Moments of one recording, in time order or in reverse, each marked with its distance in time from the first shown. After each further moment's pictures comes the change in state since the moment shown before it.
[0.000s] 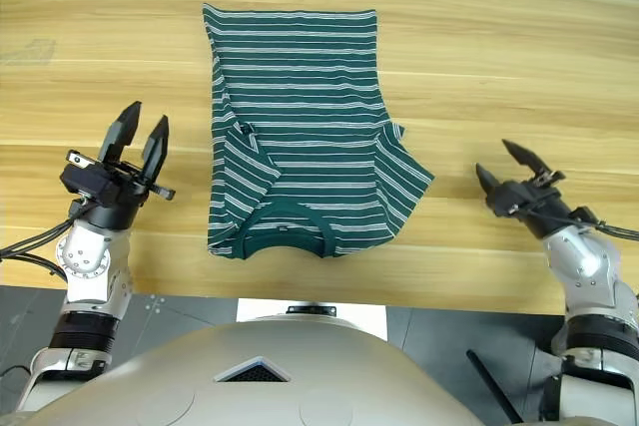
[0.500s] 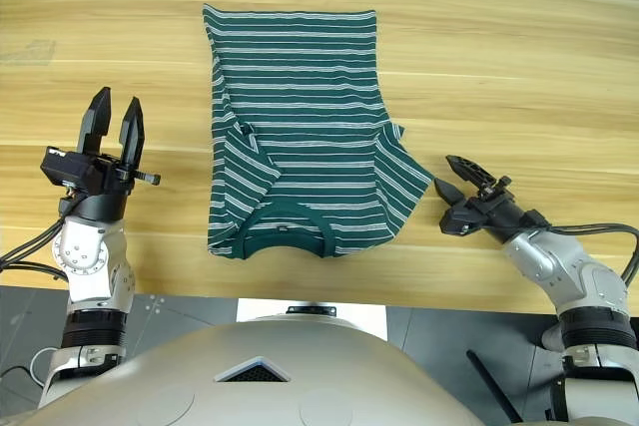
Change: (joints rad) left arm -0.012 -0.096 0.123 -0.027 0.092 0.073 0.047; right arm -0.087 -0.045 0.225 -0.082 -0.372 0.000 -0.365
